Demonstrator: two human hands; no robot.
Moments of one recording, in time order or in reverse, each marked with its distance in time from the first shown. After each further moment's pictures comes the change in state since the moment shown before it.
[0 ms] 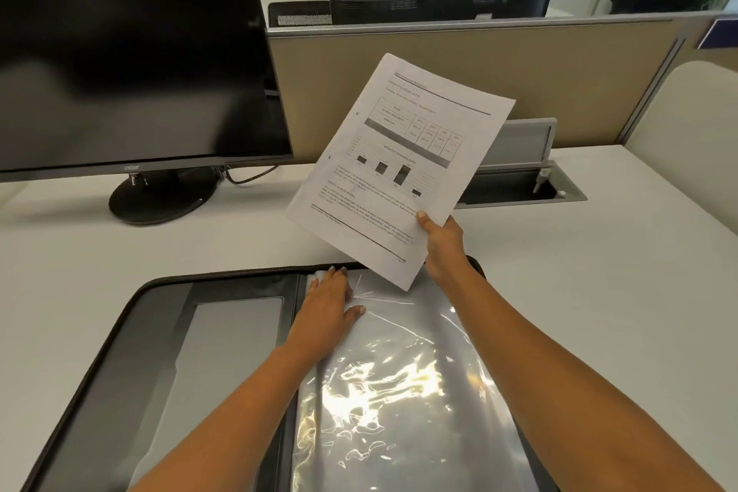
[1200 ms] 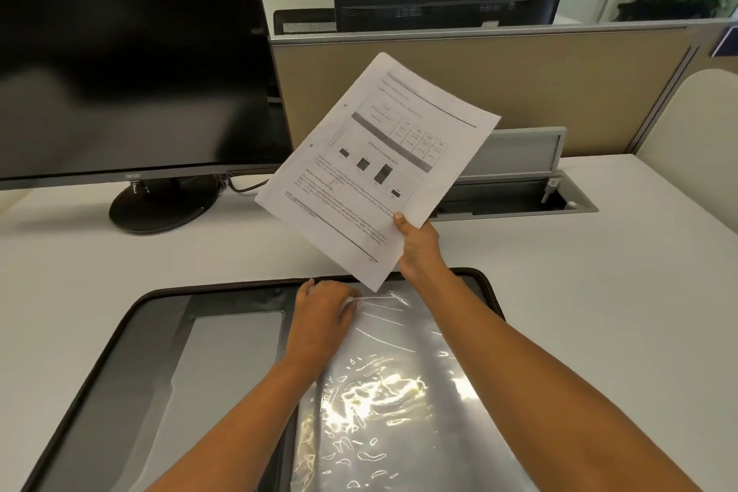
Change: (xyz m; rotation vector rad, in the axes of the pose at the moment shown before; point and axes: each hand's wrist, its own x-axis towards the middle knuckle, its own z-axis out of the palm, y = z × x) left_hand 0.003 -0.001 -0.004 0.002 0.322 0.096; right_hand 0.015 0.009 0.039 0.205 -0.075 0.069
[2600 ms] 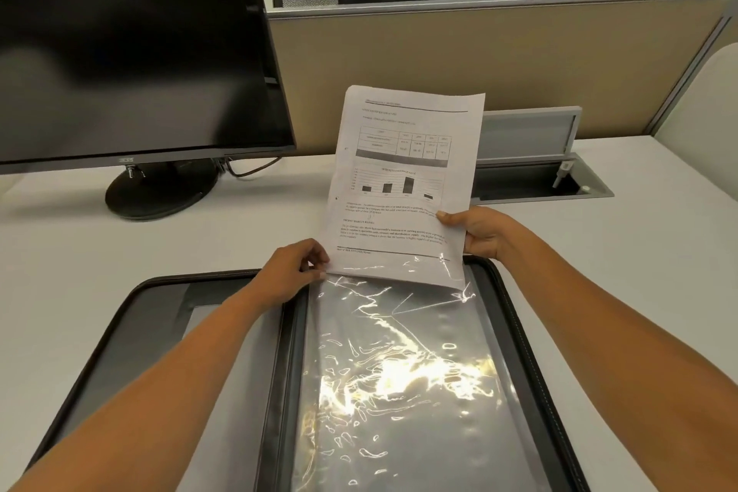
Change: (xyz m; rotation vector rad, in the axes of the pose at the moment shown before) left_hand 0.053 -0.050 -0.037 -0.250 -0.377 -0.162; right_hand 0.032 -0.058 -0.067 -0.439 -0.201 0.361
